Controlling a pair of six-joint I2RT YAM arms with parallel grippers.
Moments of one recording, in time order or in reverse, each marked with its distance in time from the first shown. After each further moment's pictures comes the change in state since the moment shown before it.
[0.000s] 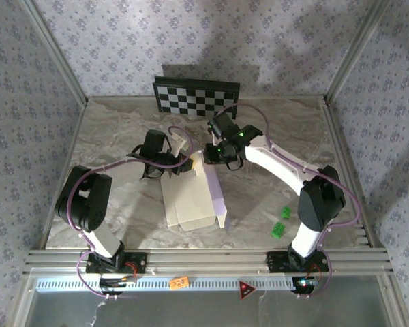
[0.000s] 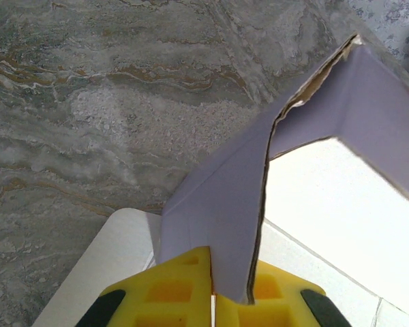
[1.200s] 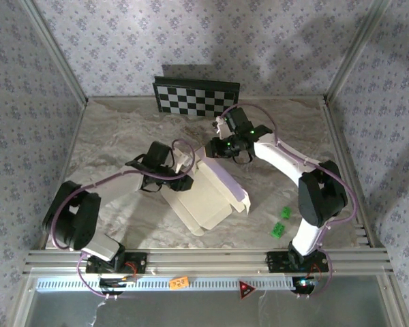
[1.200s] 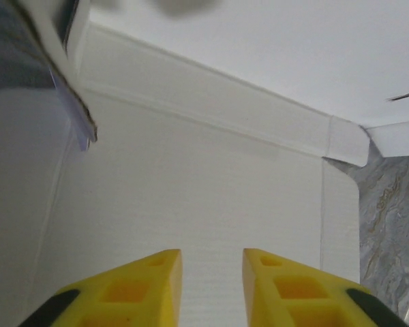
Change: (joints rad) left arm -0.103 -0.199 -0.076 -0.286 -0.143 -0.020; right arm -0.151 0.020 -0.113 0.257 -0.338 -0.106
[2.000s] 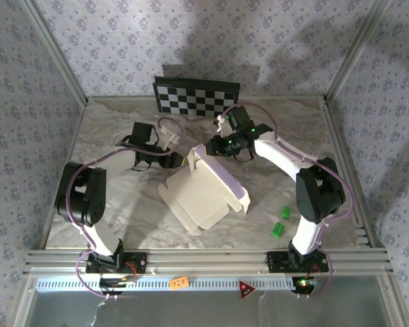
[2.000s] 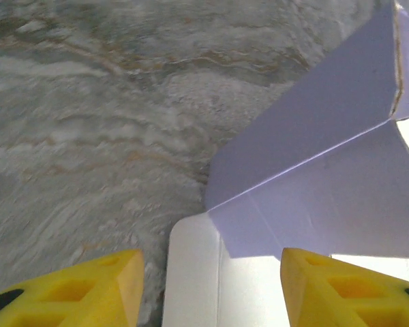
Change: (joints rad) left arm 0.242 0.251 0.217 0.050 0.171 0.279; right arm -0.031 0.039 0.014 0.024 -0.071 -0.005
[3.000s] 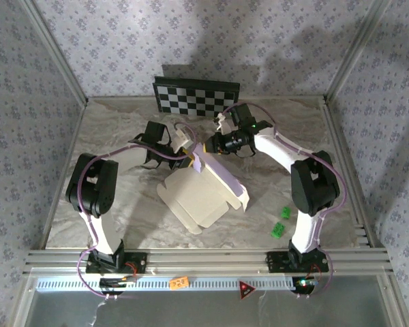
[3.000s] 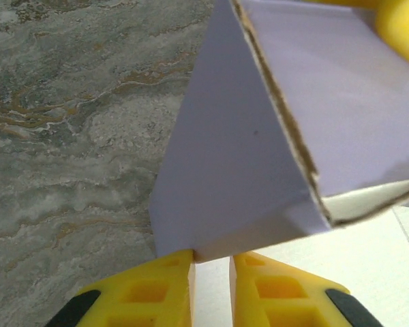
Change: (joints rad) left arm -0.079 0.100 0.069 0.017 0.051 0.184; right arm -0.050 0.081 0.043 0.018 -0.188 -0.014
